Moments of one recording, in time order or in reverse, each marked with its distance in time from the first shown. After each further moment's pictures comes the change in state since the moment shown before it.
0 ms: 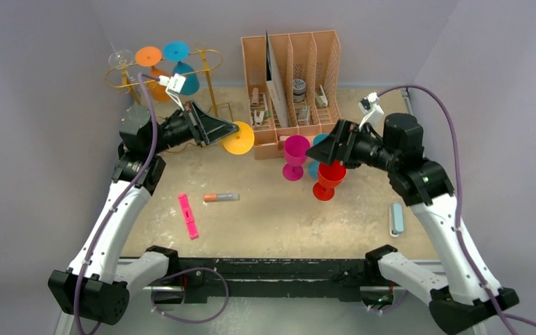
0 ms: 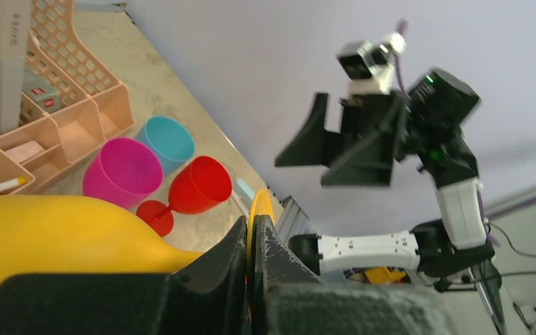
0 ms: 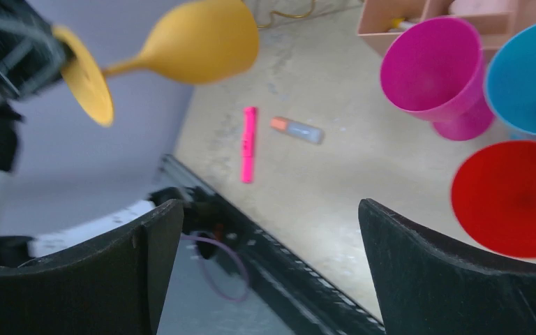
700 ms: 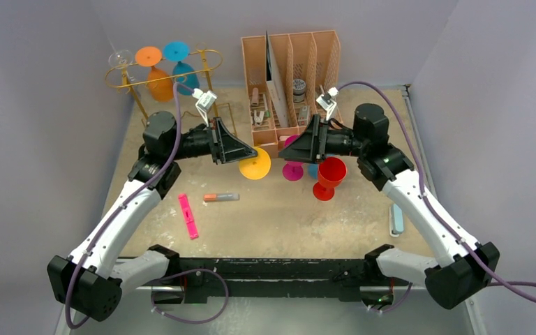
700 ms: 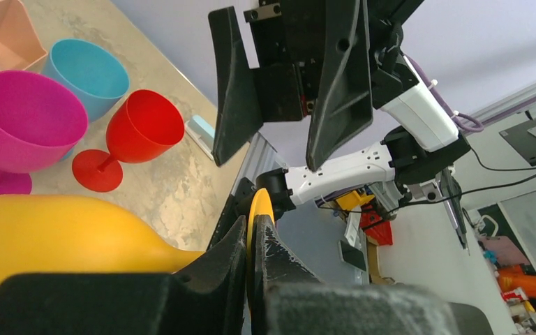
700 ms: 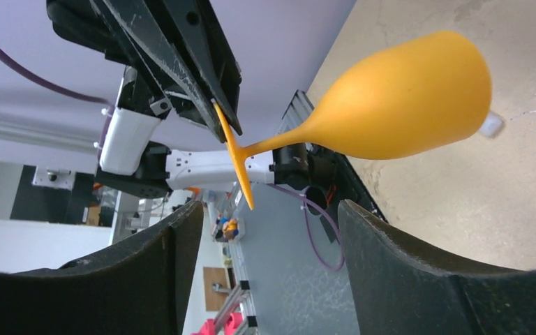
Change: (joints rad) left arm -0.164 0.019 -0.064 -0.005 0.122 0.052; right arm 0.008 0.188 -0.153 0.541 -0.493 0.351
